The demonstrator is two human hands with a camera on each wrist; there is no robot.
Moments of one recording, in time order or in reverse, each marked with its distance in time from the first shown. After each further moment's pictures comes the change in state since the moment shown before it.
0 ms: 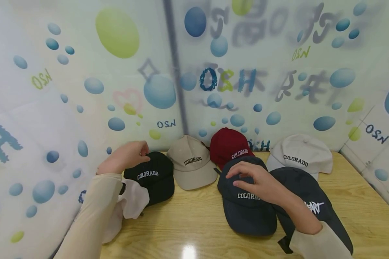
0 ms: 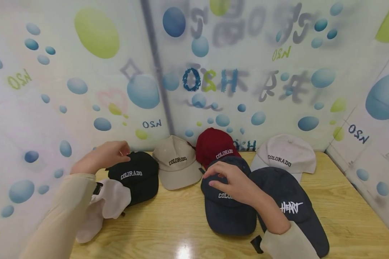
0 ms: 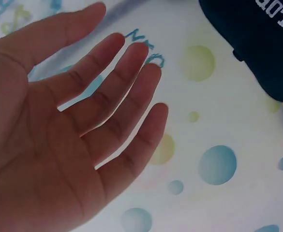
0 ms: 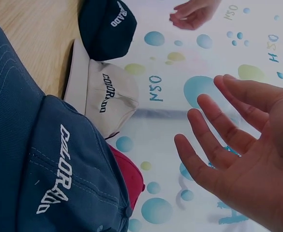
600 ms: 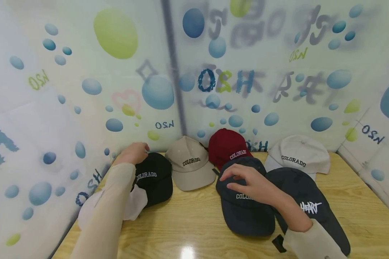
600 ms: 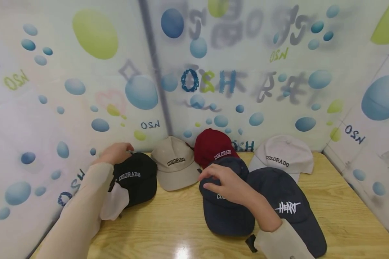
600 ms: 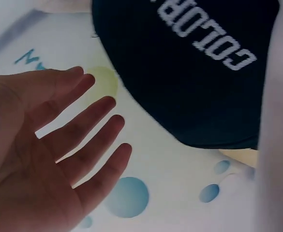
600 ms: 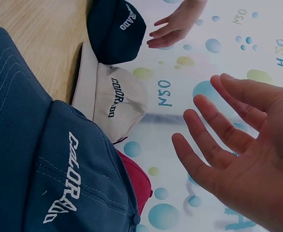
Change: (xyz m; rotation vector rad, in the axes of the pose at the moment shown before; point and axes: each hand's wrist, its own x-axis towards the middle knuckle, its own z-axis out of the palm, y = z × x) left_hand 0.061 -0.033 0.039 0.006 -0.070 -0.219; right_hand 0.008 0.002 0.008 -0.004 -0.057 -0.017
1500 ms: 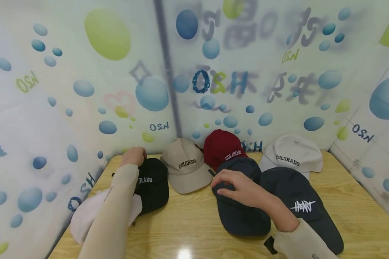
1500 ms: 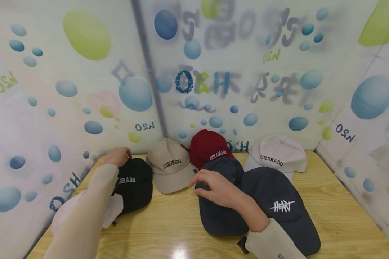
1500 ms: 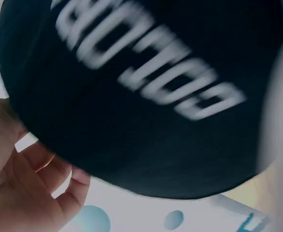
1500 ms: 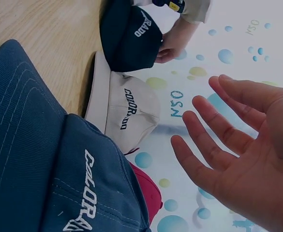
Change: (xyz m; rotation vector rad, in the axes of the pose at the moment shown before) left_hand 0.037 -0.011 0.035 -0.006 0.081 -0.040; right_hand 0.008 0.001 0.016 -0.022 -0.064 0.004
